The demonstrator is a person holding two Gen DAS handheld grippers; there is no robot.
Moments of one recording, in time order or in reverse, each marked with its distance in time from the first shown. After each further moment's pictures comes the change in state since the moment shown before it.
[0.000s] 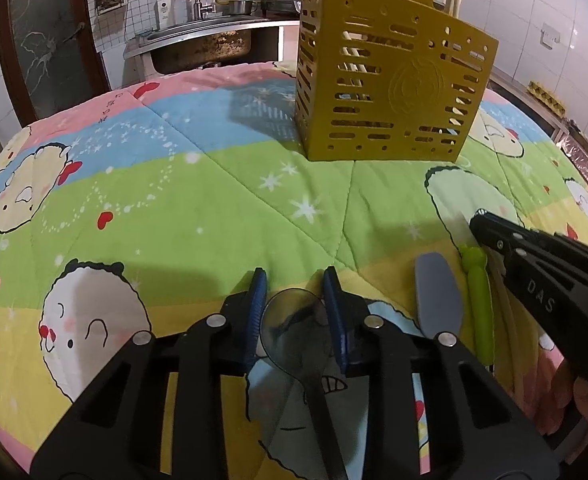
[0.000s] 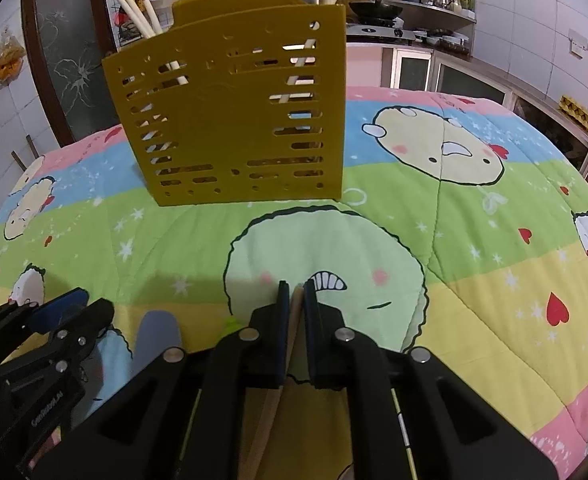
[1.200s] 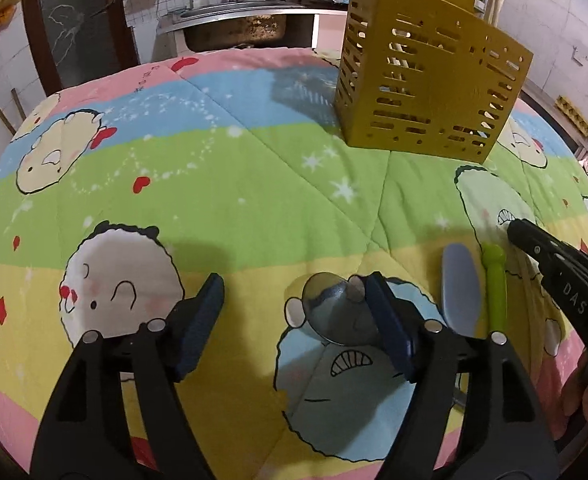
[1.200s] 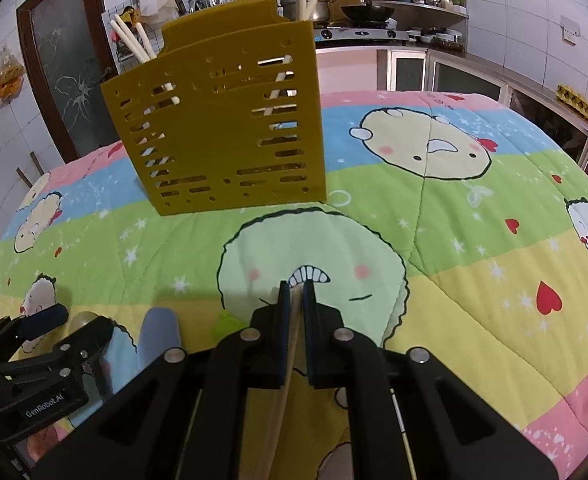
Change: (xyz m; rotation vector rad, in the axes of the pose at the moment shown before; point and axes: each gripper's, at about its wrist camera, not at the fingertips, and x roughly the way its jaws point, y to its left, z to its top) left arm -0.008 0.015 -0.008 -0.097 0.057 0.080; right arm -0.010 -0.014 -0.002 0.030 -0.008 0.011
